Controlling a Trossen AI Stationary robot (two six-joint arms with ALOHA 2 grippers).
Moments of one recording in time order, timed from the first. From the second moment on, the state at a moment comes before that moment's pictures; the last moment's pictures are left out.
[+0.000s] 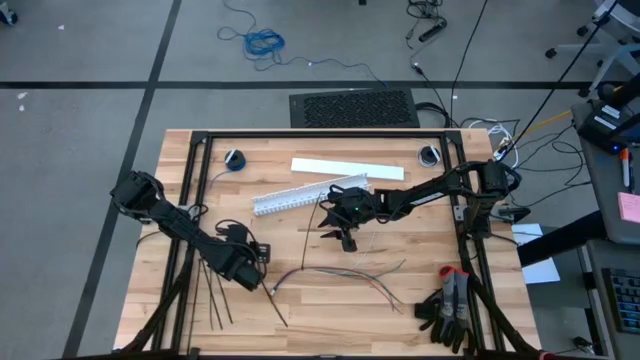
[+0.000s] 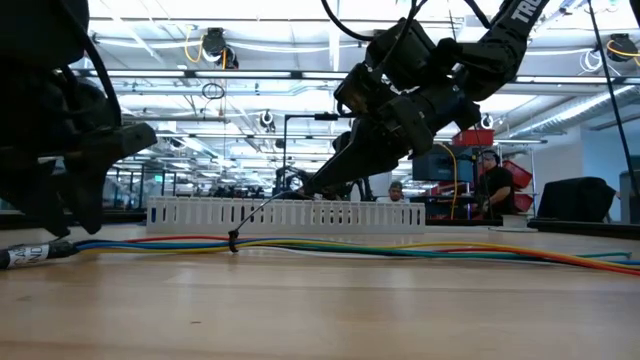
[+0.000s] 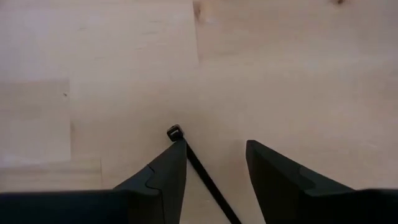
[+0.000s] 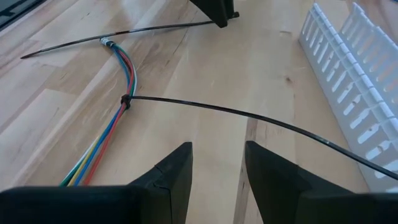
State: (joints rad) left arm -0.57 1.59 0.76 -0.86 -0.42 -2.09; right arm -0.06 1.82 0.86 0.40 -0.26 -0.16
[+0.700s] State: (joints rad) left arm -0.57 1.59 0.83 -0.99 -0.37 -2.09; right arm -0.06 1.82 0.86 0.39 -0.26 -0.17
